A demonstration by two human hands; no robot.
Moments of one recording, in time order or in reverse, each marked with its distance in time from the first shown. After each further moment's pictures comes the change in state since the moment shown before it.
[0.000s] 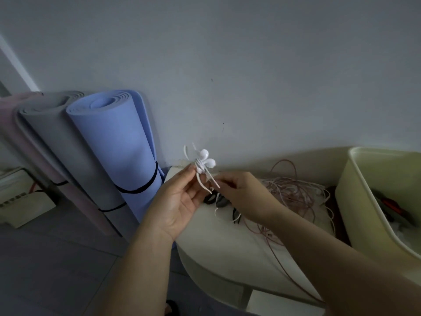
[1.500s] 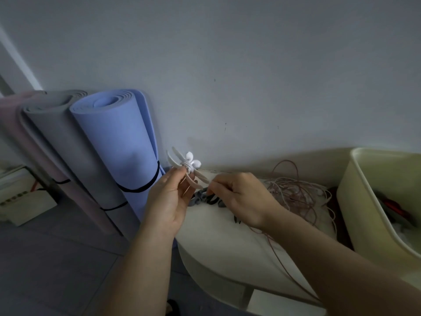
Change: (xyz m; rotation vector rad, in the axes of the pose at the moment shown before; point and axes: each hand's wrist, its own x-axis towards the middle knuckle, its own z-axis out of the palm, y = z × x) left_hand 0.009 0.000 -0.011 -0.003 0.288 0.122; right_hand -0.008 -0.016 0.000 -0.325 0.002 -0.131
